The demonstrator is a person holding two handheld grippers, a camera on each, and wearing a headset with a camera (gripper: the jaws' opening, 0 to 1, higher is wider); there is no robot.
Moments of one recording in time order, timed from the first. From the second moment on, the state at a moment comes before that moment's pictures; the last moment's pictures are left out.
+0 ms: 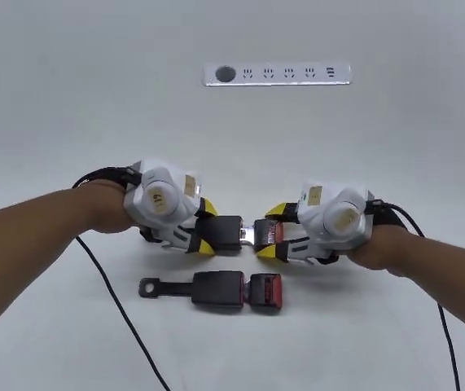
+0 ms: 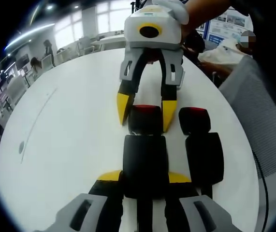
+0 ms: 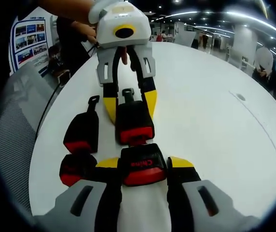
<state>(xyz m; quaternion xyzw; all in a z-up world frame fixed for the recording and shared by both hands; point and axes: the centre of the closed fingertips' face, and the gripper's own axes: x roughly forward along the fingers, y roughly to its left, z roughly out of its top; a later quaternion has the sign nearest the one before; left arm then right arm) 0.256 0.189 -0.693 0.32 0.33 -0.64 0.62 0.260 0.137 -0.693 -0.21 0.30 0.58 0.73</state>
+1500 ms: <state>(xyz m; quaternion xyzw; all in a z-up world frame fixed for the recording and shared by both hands) 0.255 0.188 -0.693 0.32 0.33 -0.64 0.62 0.258 0.141 -0.695 -0.23 0.31 0.58 0.72</state>
